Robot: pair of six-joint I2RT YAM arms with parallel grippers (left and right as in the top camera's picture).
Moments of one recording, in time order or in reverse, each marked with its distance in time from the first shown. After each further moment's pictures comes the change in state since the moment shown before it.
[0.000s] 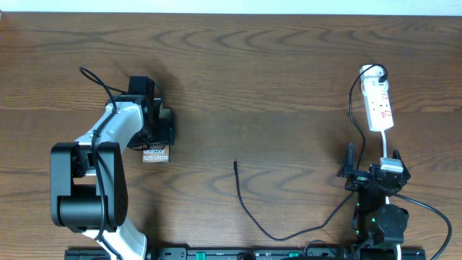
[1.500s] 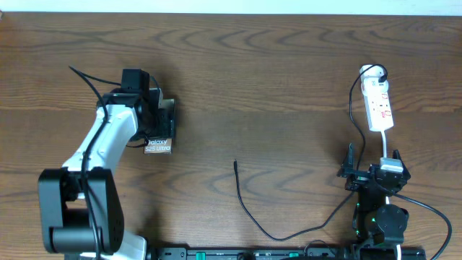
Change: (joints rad) left arm 0.000 -0.156 0.021 -0.041 0.087 0.000; right arm 0.000 0.000 0.000 0.000 0.000 0.000
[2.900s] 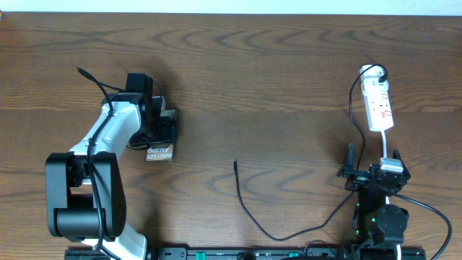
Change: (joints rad) left arm 0.000 0.093 0.000 -0.035 0.000 0.008; right arm 0.000 0.000 0.000 0.000 0.000 0.000
